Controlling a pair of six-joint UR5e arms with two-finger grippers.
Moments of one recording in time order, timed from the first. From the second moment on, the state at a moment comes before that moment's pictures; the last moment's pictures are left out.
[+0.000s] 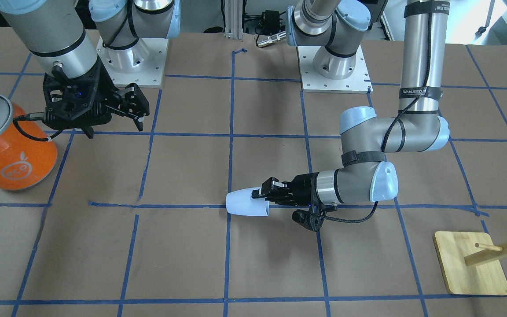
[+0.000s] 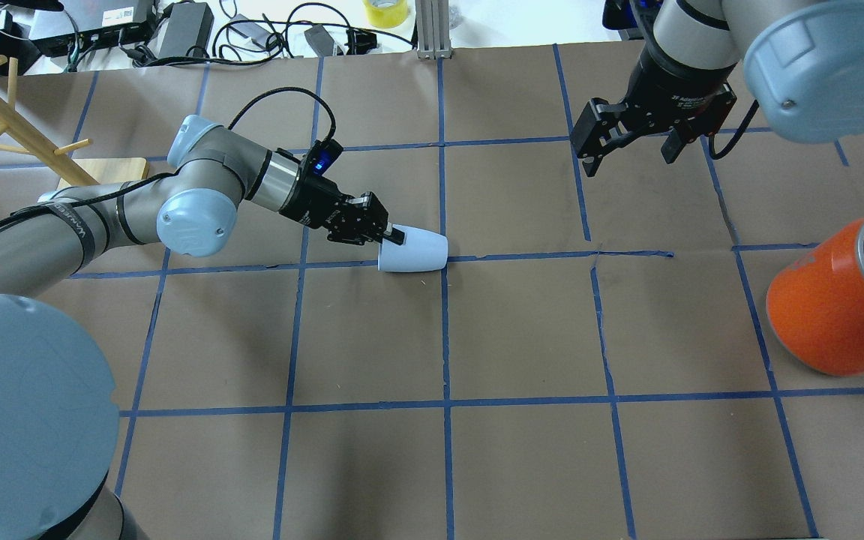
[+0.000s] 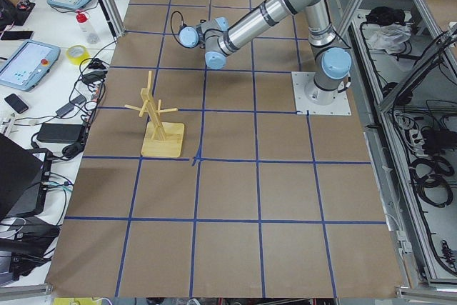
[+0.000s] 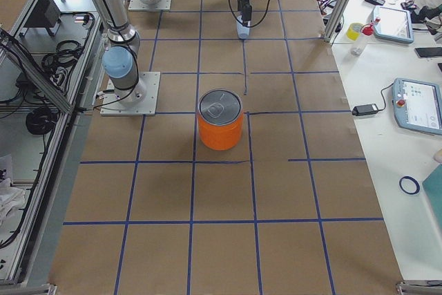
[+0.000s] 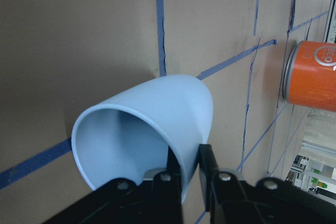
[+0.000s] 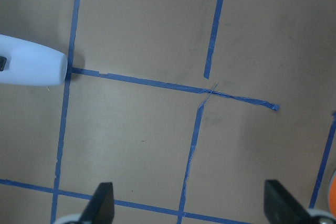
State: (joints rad) left arm -1.51 -2.07 -1.81 -1.15 0.71 0.32; right arm 1.59 -1.52 1.58 -1.66 -1.52 -0.13
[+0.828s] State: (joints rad) left arm -1.52 -1.98 -1.50 -1.23 1.32 0.23; right arm 1.59 -1.53 1.59 -1.66 -1.53 -0.06
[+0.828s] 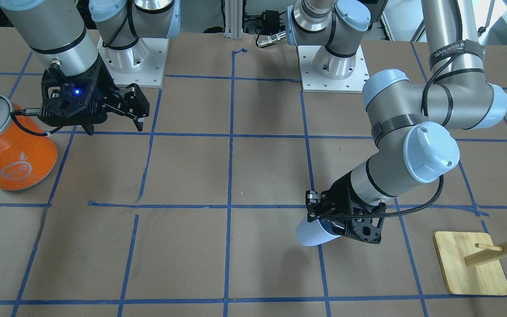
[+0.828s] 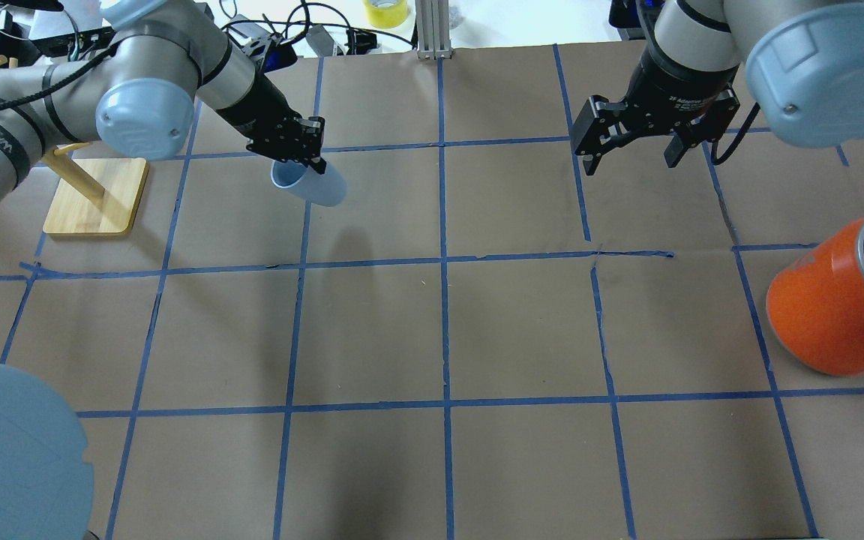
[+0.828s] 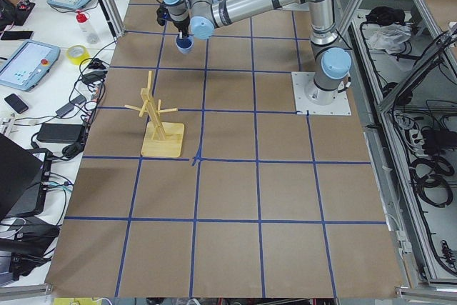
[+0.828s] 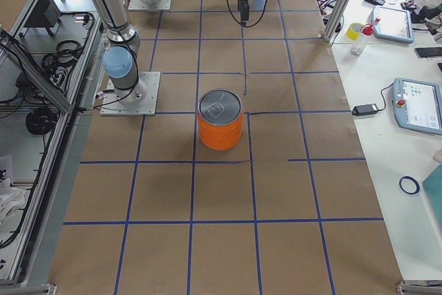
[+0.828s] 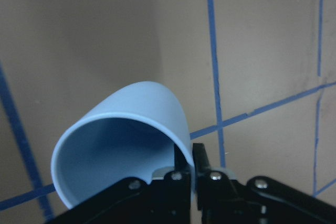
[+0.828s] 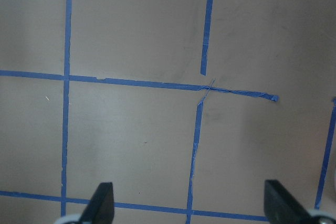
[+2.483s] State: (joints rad) left arm -1.48 -2.15 -1.38 -1.35 1.69 0.53; right arm 1.59 -1.52 1.59 -1.72 -1.52 -0.06
